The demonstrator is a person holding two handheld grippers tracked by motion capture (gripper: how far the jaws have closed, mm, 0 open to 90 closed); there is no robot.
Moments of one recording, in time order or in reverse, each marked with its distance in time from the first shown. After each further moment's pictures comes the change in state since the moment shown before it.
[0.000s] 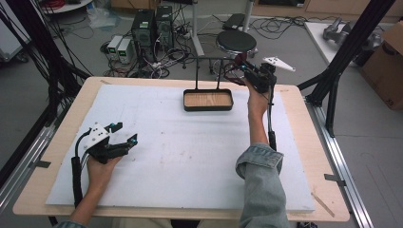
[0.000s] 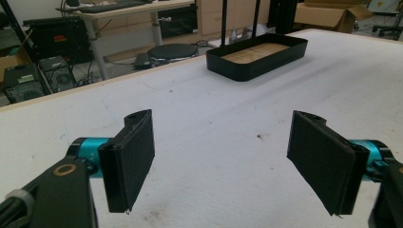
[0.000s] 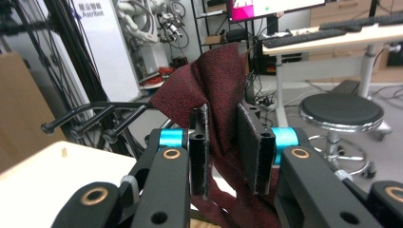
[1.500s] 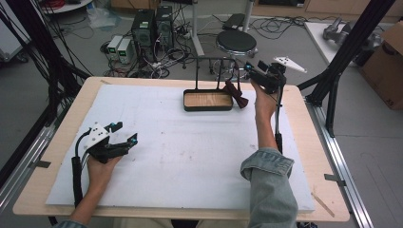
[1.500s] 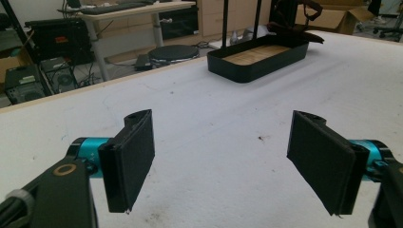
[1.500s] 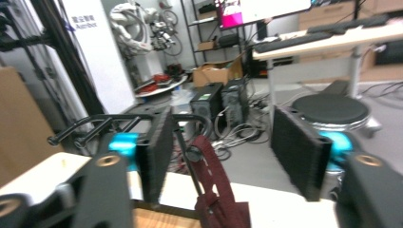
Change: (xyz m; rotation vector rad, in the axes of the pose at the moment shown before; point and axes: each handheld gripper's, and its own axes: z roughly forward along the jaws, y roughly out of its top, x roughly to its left) left arm 0.000 0.000 0.001 -0.006 0.005 -0.001; right arm -0.003 0.015 -0.029 -0.024 -0.043 0.003
